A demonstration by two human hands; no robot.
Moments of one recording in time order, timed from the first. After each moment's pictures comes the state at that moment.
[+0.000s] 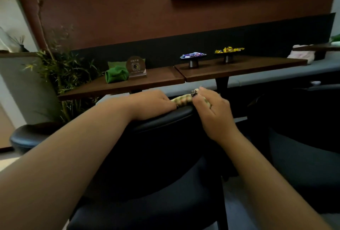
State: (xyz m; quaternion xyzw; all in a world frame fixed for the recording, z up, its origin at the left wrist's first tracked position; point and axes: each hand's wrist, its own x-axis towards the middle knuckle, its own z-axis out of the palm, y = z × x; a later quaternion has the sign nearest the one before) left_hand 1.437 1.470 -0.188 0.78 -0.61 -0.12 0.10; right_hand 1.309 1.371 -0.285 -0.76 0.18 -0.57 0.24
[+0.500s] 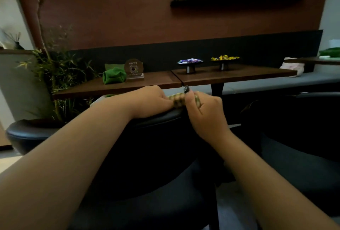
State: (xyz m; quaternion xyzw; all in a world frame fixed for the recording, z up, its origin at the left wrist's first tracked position) left_hand 1.438 1.474 -0.185 0.79 -0.58 -0.10 0.14; right_hand 1.317 1.389 -0.274 -0.77 0.11 -0.61 0.14
